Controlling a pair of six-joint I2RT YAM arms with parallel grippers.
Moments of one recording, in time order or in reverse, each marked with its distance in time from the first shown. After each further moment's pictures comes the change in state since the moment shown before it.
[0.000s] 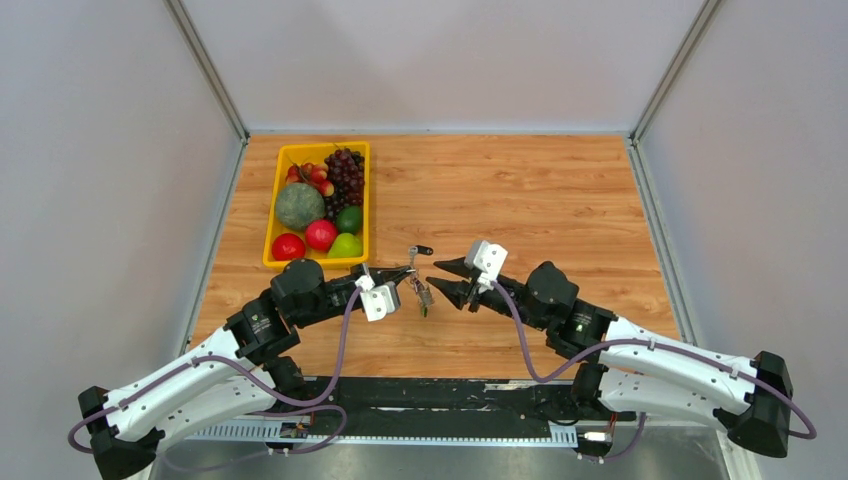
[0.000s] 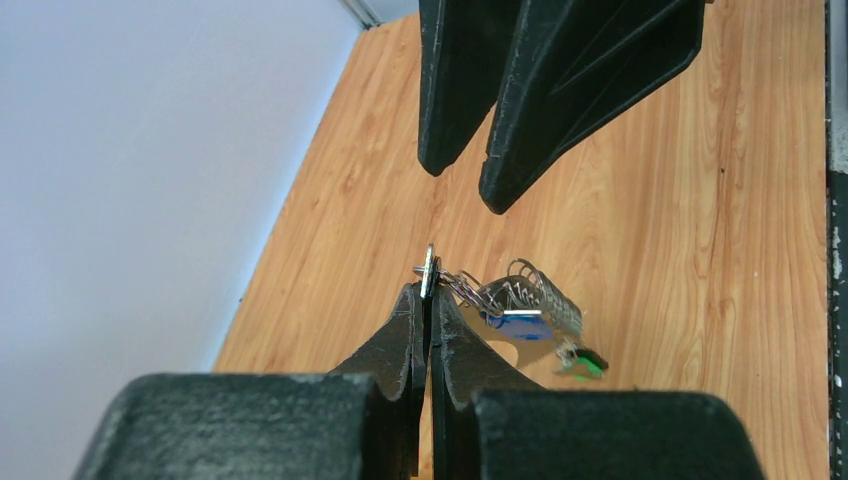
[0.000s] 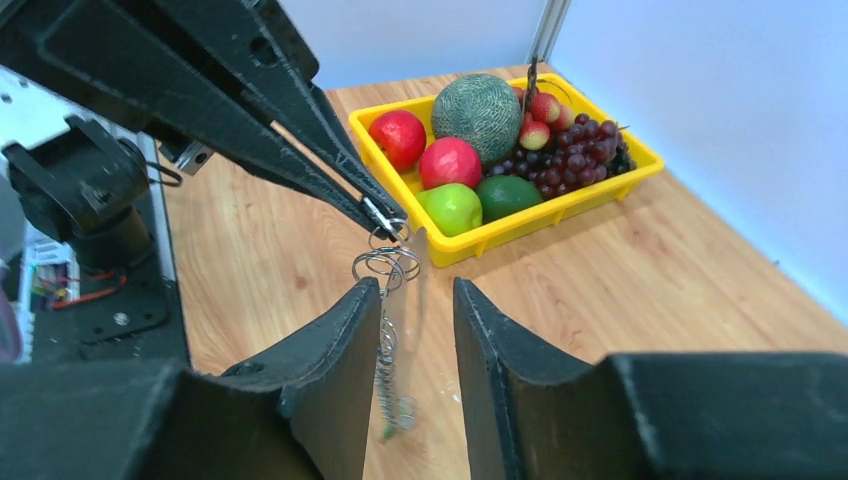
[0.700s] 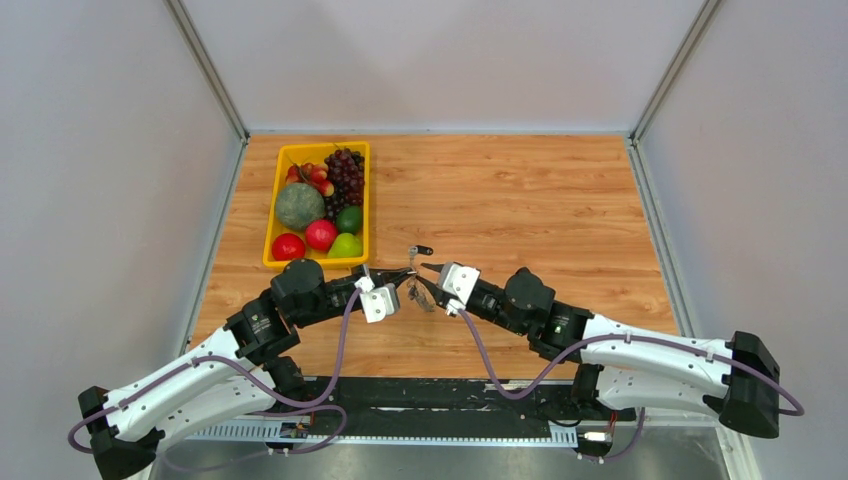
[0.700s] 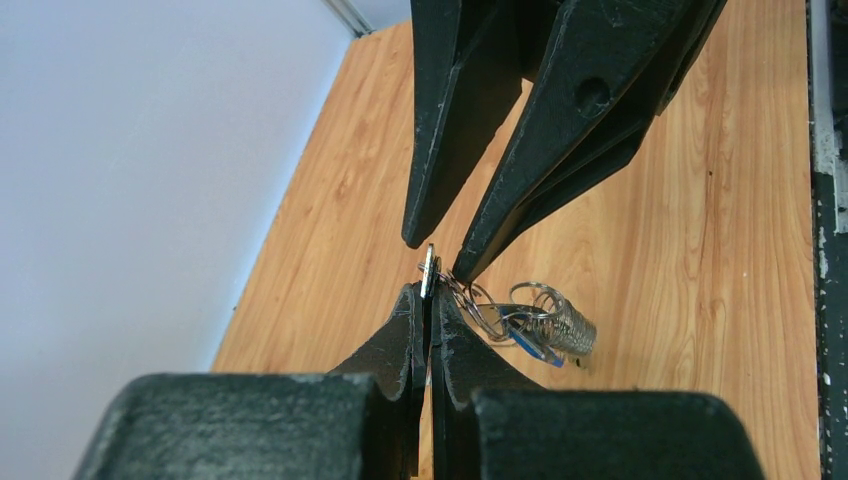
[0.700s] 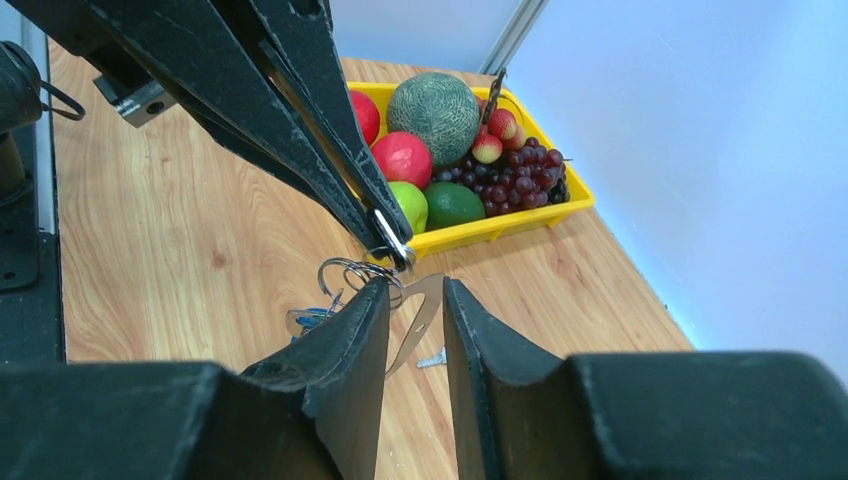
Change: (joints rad) left arm 0.000 0.000 0.000 0.000 0.023 0.000; right arm 0.090 0.113 -0.010 0.105 0.097 -0.327
